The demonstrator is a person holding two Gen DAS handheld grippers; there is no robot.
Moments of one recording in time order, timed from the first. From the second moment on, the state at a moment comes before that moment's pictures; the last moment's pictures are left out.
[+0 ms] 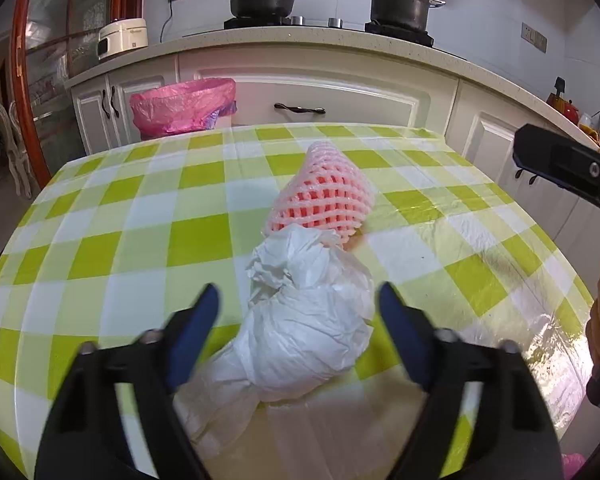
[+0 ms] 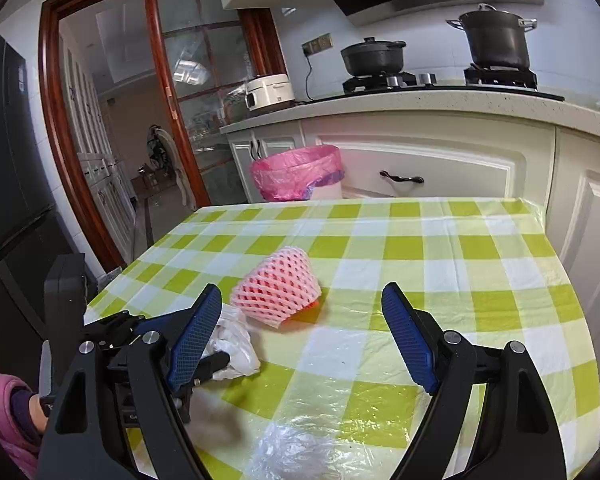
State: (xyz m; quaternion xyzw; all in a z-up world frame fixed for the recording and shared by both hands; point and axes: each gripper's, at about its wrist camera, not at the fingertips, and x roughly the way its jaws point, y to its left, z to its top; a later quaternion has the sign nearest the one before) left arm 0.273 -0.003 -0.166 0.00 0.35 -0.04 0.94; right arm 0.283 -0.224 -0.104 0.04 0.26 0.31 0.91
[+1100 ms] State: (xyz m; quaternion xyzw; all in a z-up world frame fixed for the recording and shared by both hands) left arm 0.255 0.094 -0.118 -0.03 0.27 0.02 0.96; right arm 0.356 -0.107 -0.167 0.06 0.39 0.21 0.90
